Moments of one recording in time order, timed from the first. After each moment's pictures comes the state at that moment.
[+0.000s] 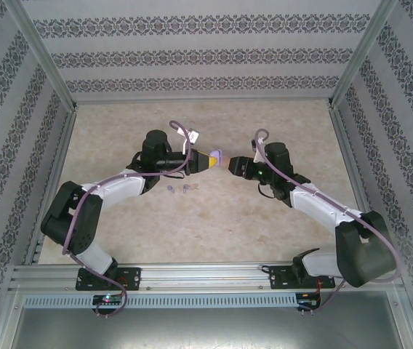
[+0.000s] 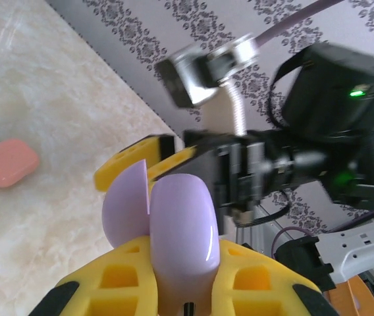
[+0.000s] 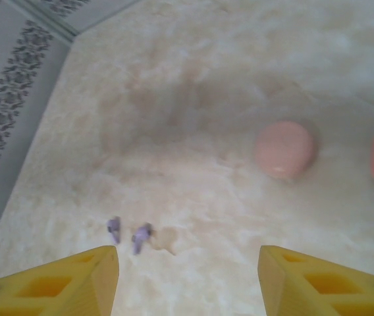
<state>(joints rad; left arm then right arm) -0.46 1.61 0.92 0.48 0.90 -0.57 0.35 1.33 0.69 0.08 -0.38 0.57</state>
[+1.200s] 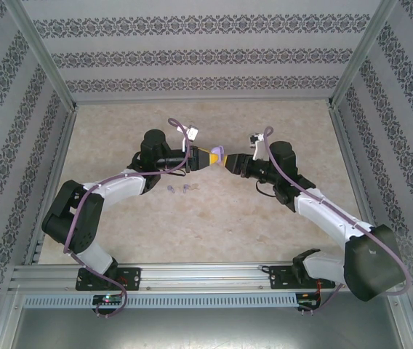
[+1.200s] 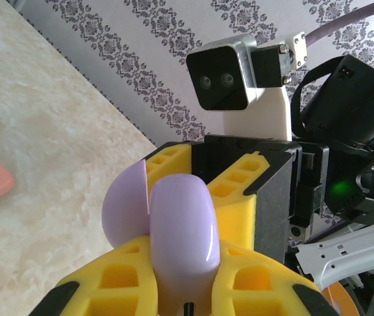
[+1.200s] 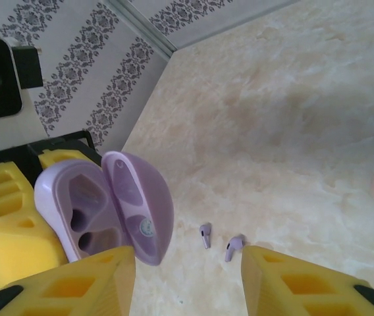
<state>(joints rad) -0.46 1.63 0.92 0.61 0.93 -0.67 0.39 1.22 0.70 0.18 -0.54 0.64</state>
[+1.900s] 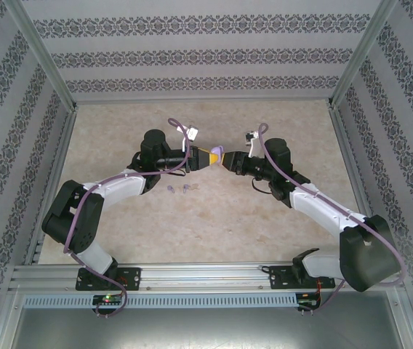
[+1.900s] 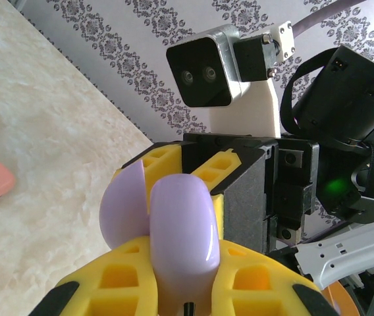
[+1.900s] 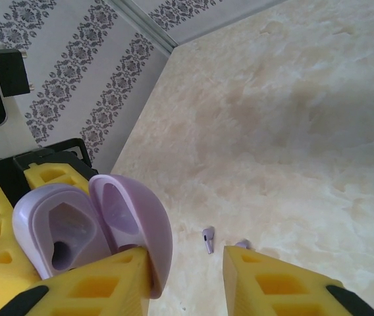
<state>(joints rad) -0.46 1.63 0.92 0.61 0.93 -0.67 0.40 1.30 0.73 0.20 -0.54 0.65</state>
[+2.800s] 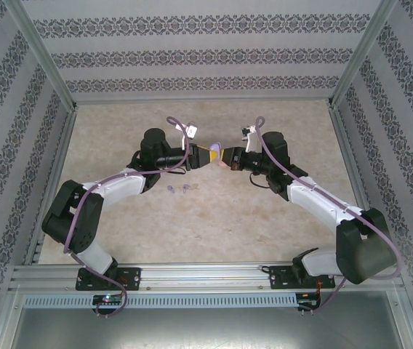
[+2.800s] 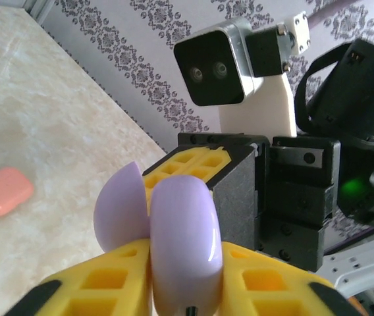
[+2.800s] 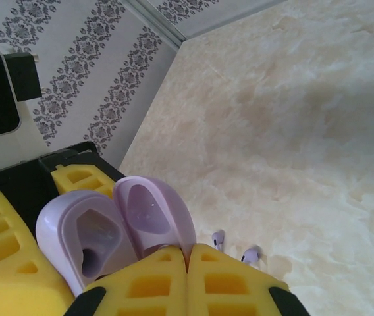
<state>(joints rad) -0.46 1.63 0.93 0.59 0.88 -0.66 0.40 1.35 0.82 0.16 -0.58 0.65</state>
